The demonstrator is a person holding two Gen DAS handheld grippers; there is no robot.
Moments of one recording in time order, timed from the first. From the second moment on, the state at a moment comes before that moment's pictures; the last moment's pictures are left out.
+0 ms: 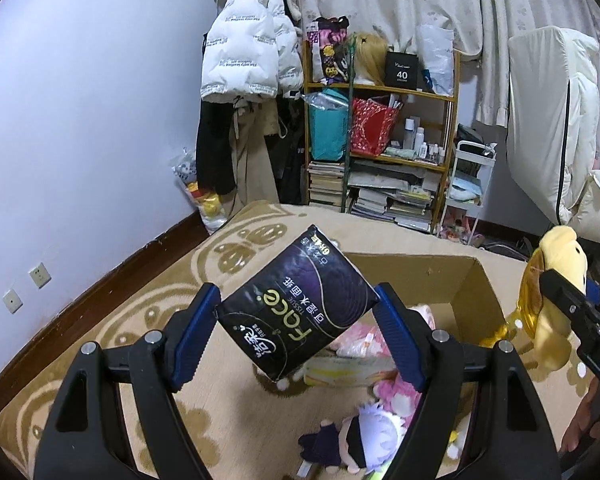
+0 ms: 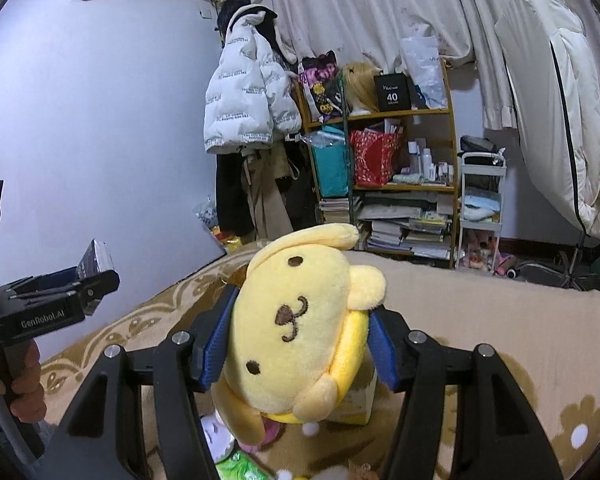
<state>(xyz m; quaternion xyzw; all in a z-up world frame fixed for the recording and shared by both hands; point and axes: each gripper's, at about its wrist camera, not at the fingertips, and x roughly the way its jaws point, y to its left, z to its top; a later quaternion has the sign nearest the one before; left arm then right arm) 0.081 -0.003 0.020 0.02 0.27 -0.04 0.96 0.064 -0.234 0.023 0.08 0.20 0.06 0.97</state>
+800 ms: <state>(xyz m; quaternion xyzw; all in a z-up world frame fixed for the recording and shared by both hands) 0.129 -0.033 -0.008 0.05 0.29 -0.05 0.95 0.125 -0.240 0.010 0.06 0.22 0.05 0.97</state>
